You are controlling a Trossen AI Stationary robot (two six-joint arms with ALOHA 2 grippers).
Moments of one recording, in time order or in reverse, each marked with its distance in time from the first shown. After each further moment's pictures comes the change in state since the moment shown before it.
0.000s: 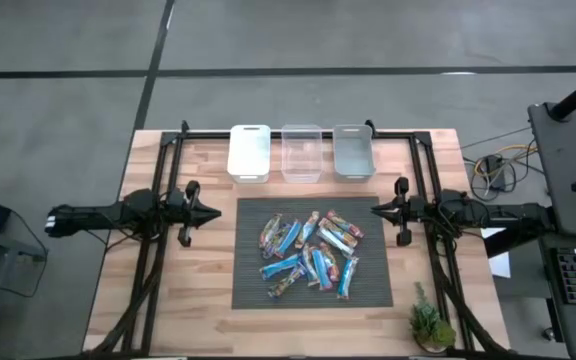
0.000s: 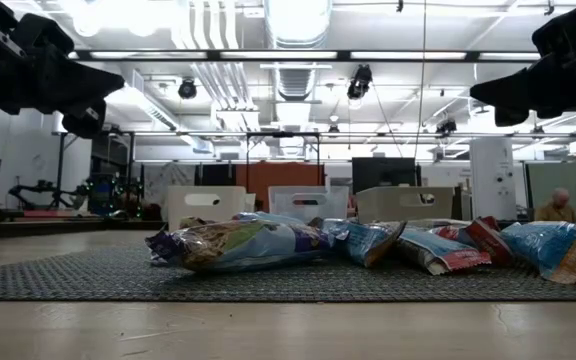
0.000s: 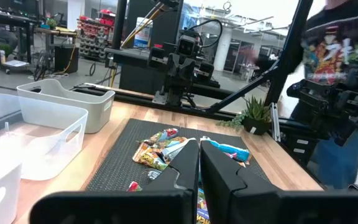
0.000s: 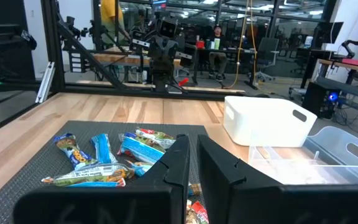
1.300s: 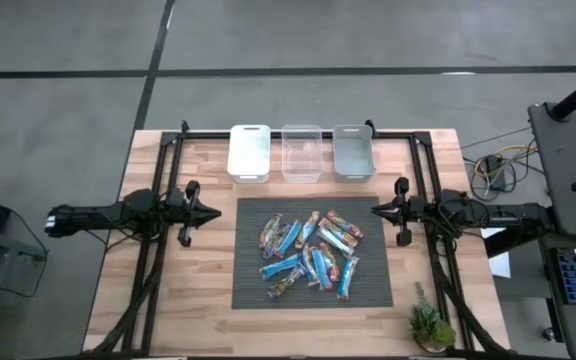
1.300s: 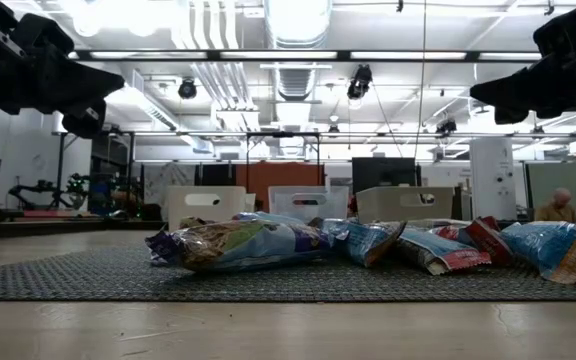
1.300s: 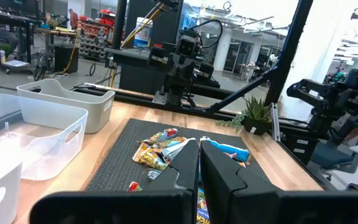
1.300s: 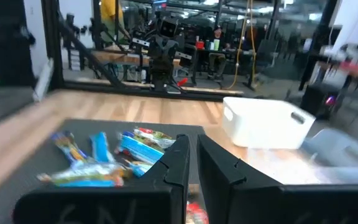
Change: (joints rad) left arm 0.000 0.000 0.000 0.000 0.000 0.000; right arm 0.000 0.000 0.000 0.000 0.002 -0.059
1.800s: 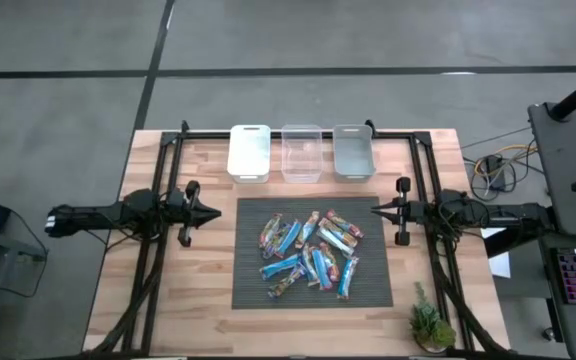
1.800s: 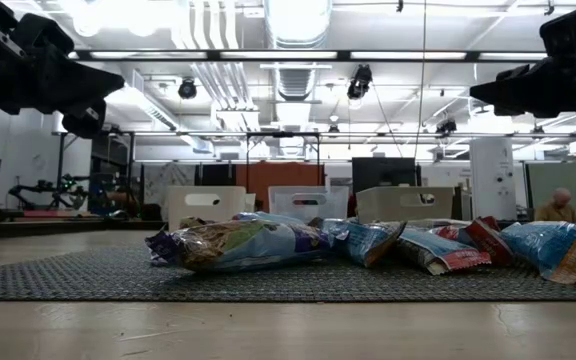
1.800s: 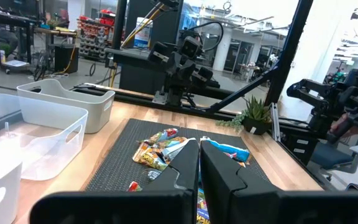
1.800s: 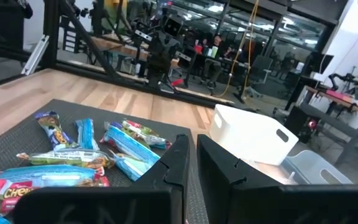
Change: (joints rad) left arm 0.000 0.000 0.000 0.000 0.000 0.000; right arm 0.000 0.000 0.000 0.000 -0.001 -0.135
